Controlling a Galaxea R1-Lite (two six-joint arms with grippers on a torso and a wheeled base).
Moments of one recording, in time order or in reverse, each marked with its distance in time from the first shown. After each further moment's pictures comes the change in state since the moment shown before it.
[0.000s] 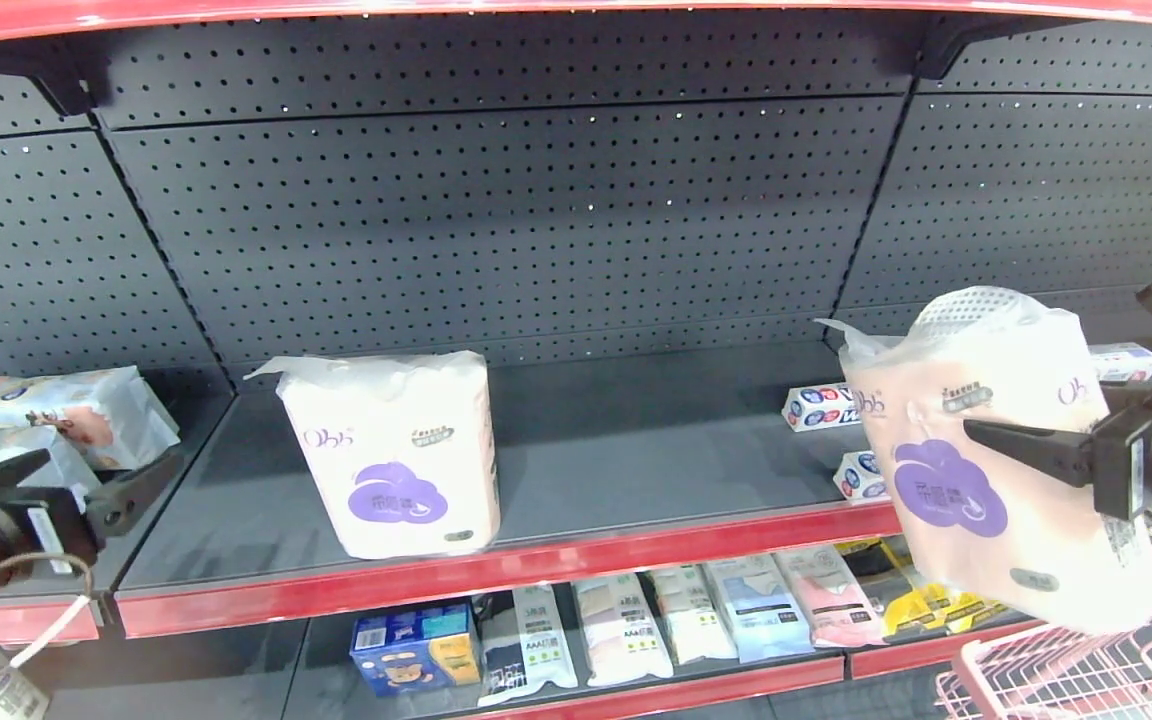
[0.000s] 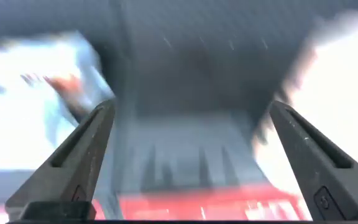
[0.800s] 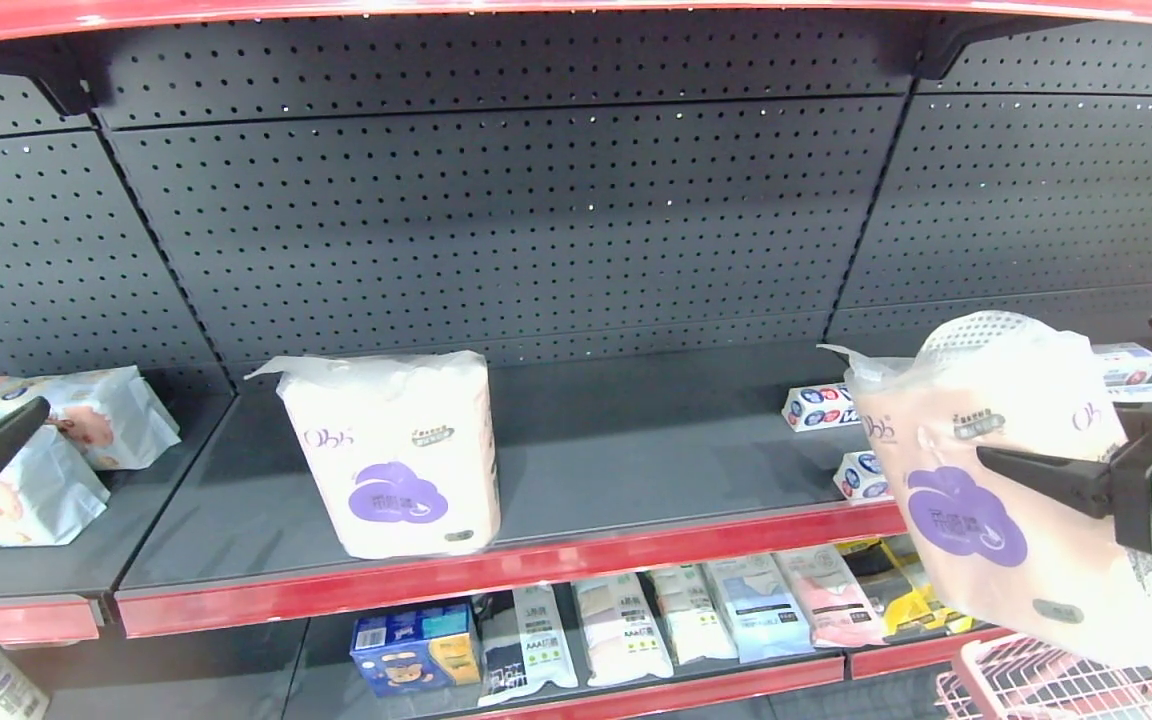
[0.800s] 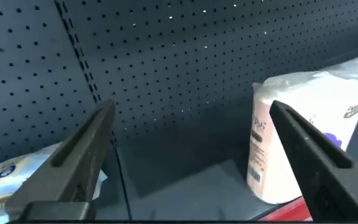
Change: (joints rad) left arm 0.597 0.254 0.162 -0.953 -0.803 -0.081; right arm -0.001 -0.046 0.023 0.060 -0.002 -0.036
